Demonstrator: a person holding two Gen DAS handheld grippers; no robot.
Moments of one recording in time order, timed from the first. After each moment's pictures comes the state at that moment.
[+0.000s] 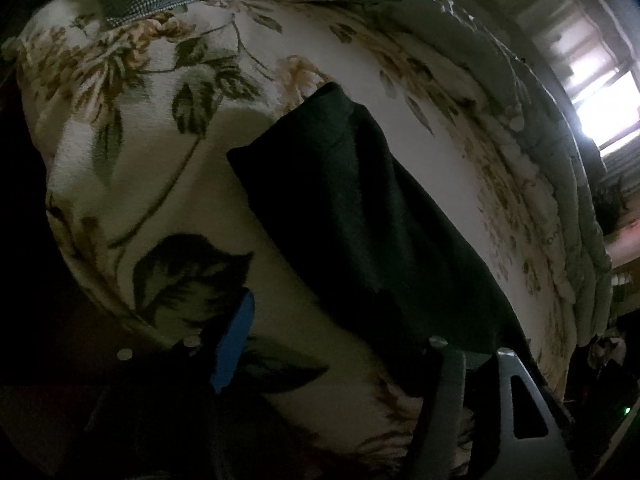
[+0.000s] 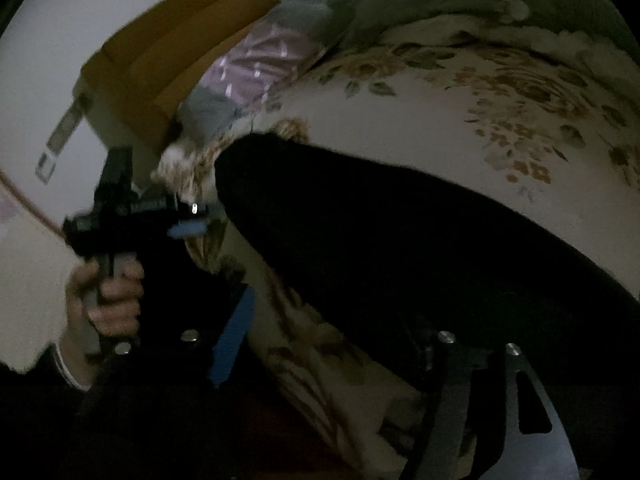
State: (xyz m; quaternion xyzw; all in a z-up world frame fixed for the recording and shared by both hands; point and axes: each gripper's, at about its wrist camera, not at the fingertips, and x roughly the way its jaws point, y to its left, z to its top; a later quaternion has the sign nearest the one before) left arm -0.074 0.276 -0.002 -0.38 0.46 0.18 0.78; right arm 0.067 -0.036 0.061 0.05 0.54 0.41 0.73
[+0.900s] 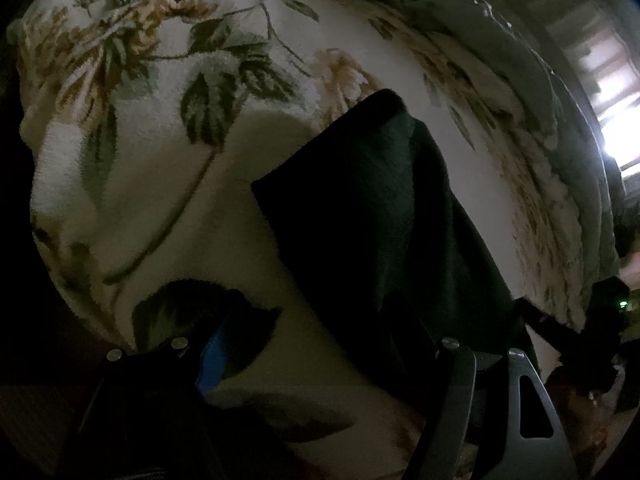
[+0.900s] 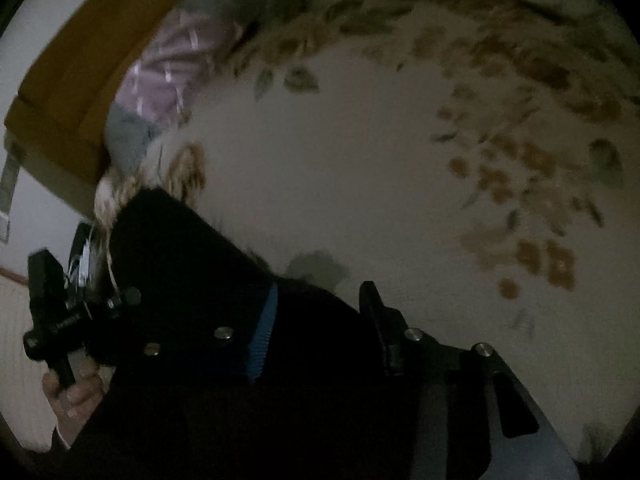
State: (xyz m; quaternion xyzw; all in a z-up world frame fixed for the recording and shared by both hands) left arm -0.049 0.313 -0.034 -0.40 0.47 0.22 0.75; right arm 0.213 0.026 -0.025 0.04 0.63 0.36 0.68
